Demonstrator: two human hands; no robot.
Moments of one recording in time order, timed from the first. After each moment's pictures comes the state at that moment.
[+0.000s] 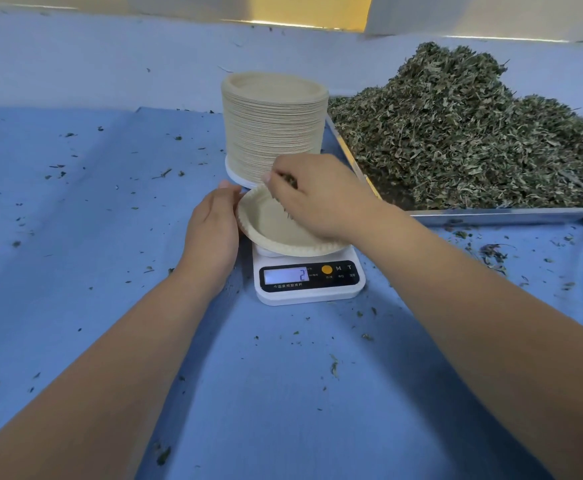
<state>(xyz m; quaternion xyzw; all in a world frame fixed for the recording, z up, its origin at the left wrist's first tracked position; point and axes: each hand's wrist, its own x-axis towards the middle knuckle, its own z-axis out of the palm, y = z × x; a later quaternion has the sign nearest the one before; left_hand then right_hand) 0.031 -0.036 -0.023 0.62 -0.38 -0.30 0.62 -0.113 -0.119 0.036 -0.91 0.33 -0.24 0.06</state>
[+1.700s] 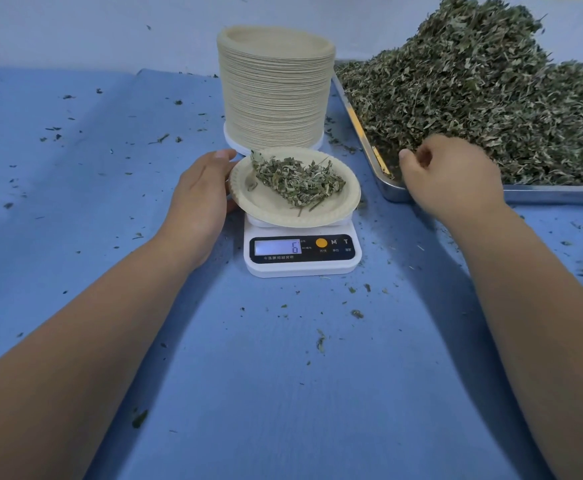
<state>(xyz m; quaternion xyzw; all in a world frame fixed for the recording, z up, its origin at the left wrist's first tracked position) 0.041 -0.047 -0.034 0.62 -0.35 -0.32 0.63 -0.243 -0.184 -0.003 -0.77 0.58 -0.25 -0.06</state>
